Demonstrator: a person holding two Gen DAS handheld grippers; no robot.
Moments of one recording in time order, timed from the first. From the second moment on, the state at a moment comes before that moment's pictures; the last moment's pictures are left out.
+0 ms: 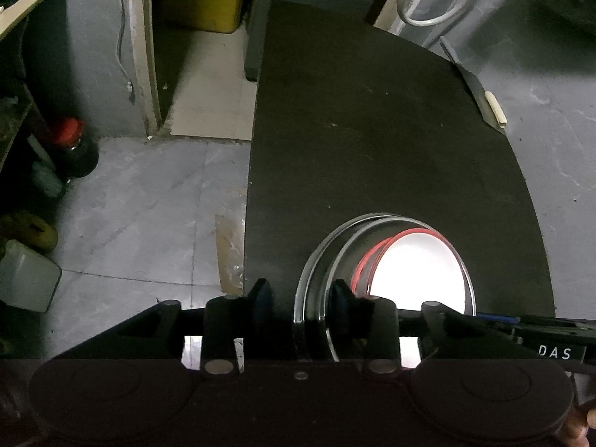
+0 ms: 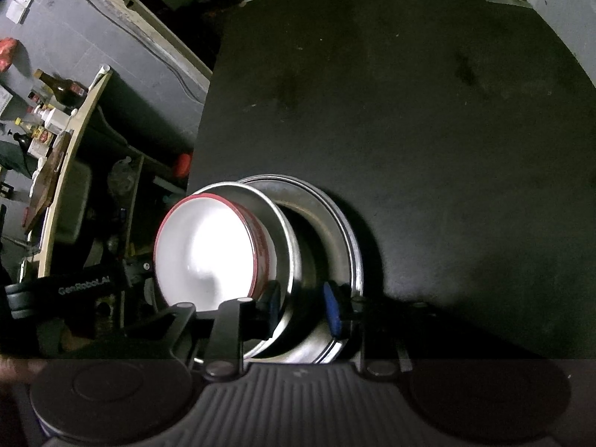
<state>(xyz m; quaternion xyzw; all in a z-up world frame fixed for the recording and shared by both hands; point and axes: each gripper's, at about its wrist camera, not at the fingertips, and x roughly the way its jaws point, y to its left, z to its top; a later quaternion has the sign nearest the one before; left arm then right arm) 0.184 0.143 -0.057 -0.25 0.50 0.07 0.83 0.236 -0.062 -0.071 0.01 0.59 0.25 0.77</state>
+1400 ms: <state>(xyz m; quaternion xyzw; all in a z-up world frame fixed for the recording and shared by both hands) 0.132 0.112 -0.029 -0.24 0.44 0.14 0.85 0.221 -0.094 -0.047 0.00 0.51 0.31 0.80</state>
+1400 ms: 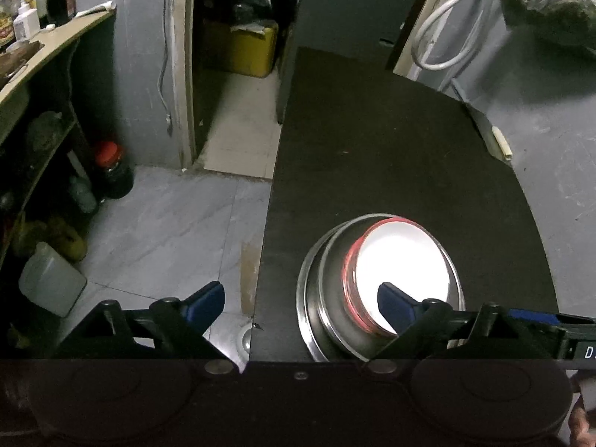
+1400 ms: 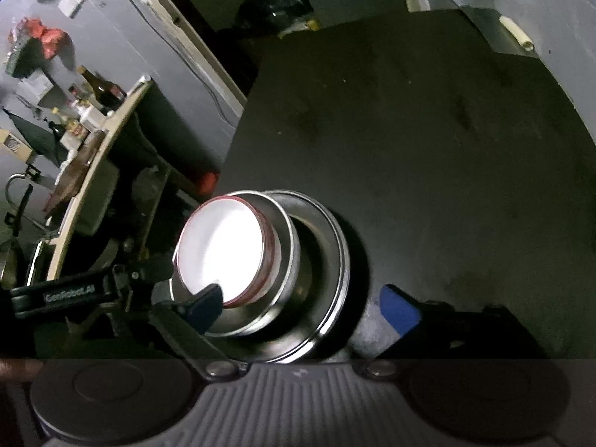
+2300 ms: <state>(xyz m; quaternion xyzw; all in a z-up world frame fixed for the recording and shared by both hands) 0.089 0.123 -0.006 -0.21 0.37 0.07 0.90 0.147 -0.080 0.000 0.01 0.34 0.31 0.89</state>
